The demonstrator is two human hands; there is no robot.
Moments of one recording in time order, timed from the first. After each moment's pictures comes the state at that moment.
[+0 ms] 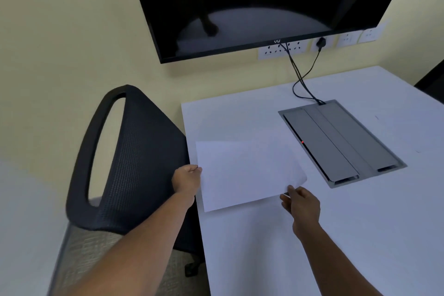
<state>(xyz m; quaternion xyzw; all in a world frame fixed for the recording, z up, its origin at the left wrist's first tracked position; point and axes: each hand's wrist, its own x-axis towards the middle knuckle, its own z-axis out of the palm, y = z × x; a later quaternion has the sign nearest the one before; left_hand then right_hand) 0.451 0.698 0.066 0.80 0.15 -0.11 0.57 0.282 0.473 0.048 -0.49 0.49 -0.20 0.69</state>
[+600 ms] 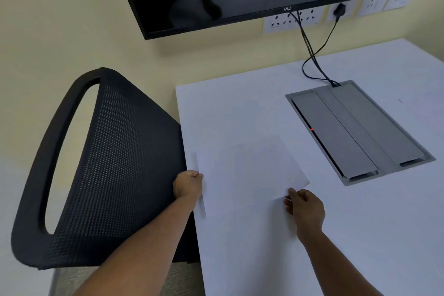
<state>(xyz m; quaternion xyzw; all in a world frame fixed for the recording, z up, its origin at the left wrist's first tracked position) 0.478 0.679 -0.018 0.86 0.18 -0.14 0.45 0.303 0.455 -0.015 -0.61 0.54 -0.14 0.57</state>
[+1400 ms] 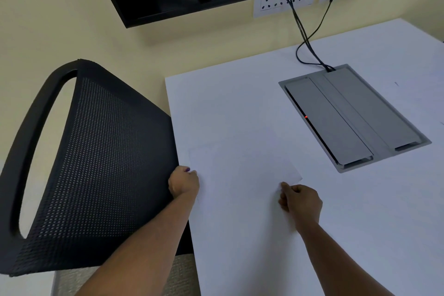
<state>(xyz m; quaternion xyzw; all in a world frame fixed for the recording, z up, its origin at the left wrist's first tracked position) 0.476 0.666 -0.041 0.89 0.21 -0.10 0.39 0.296 0.444 -0.028 -0.68 0.53 -0.06 0.51</state>
